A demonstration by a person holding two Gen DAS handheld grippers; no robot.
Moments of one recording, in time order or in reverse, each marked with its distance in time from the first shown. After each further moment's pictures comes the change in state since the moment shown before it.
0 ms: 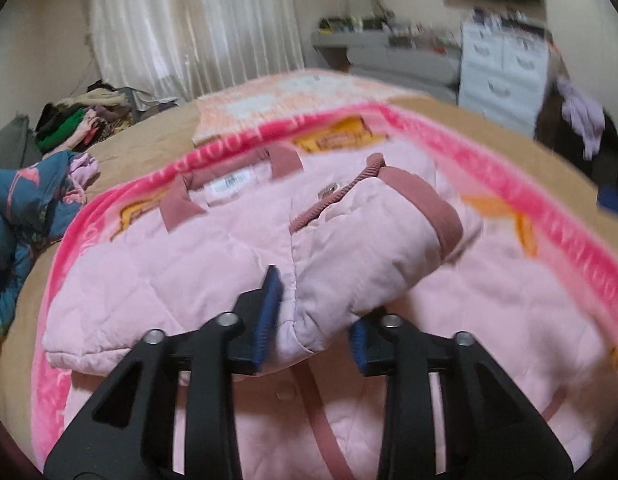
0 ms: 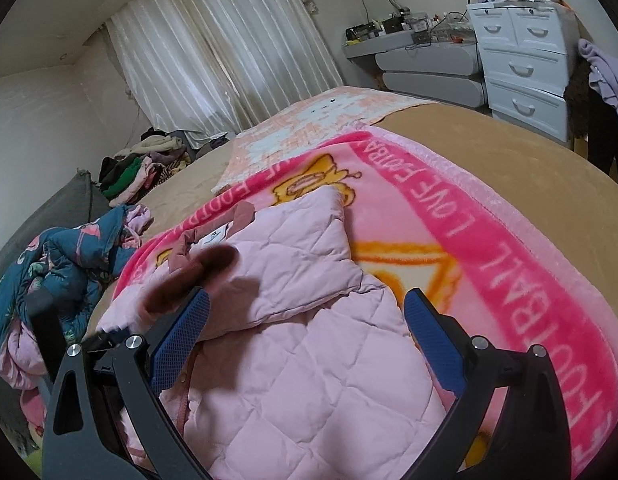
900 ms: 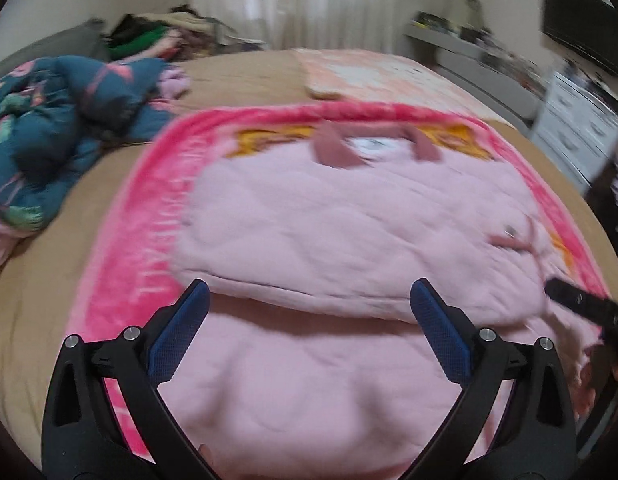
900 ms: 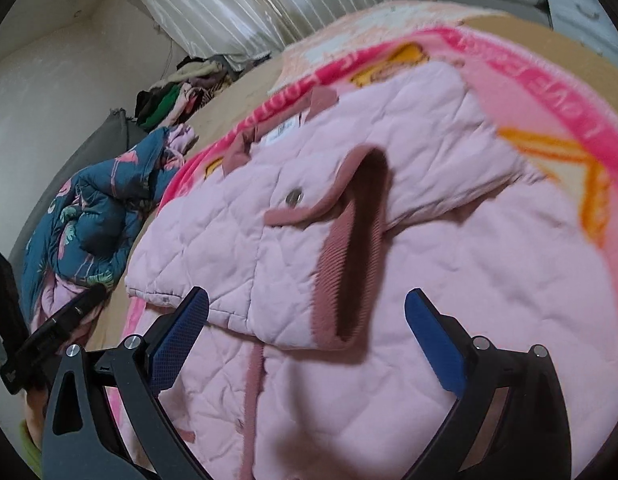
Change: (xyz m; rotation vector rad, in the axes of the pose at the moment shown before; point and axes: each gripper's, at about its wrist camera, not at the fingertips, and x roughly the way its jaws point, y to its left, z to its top) left arm -0.066 0.166 -0.040 -0.348 0.099 0.129; right arm 0.098 0.086 -0.060 0.007 0.325 0.189
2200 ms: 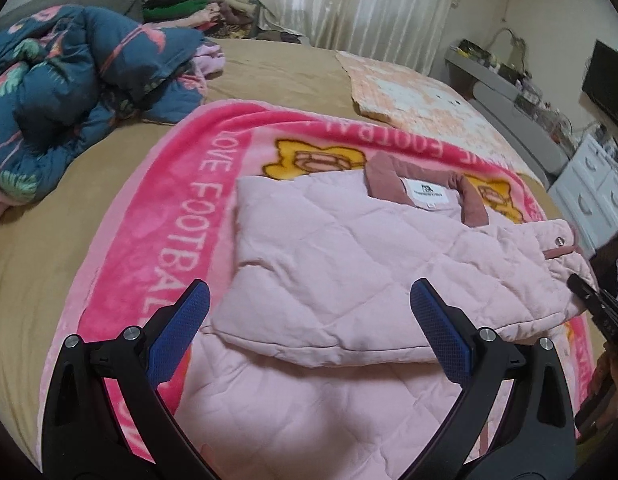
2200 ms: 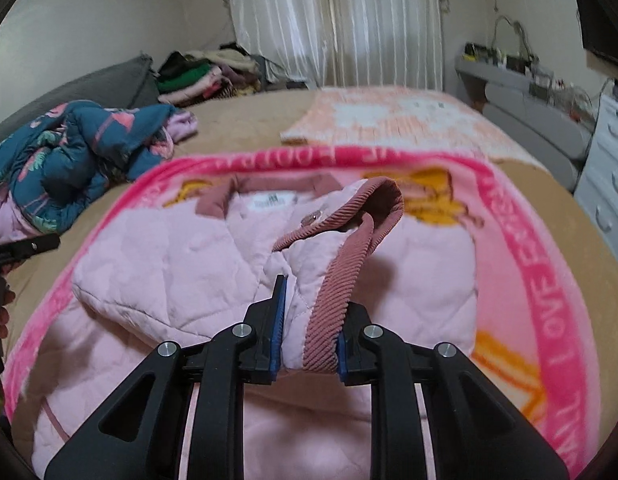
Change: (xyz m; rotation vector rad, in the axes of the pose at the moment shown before) left arm 0.044 0.050 0.051 -0.167 0.021 -0.029; right arm 0.023 0.022 0.093 -0.455 -0.125 -0.186
